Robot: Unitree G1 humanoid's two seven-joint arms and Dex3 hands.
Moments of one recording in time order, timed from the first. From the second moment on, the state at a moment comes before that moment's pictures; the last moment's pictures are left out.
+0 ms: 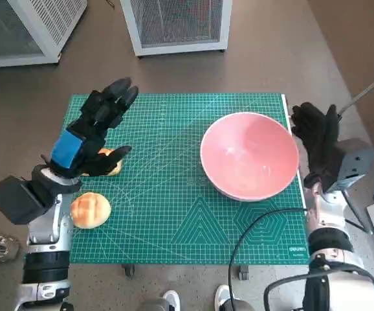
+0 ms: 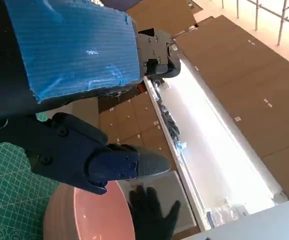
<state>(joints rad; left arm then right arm) -0.42 0.36 0.18 0.23 -0.29 -0.36 -0.57 -0.84 -0.24 -0.26 1.30 0.11 -0.49 0.15</state>
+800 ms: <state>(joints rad) -0.40 0.36 0.19 0.21 -0.29 -0.34 -0.56 -0.86 -0.12 -0.24 1.30 0.08 -0.46 0.15</state>
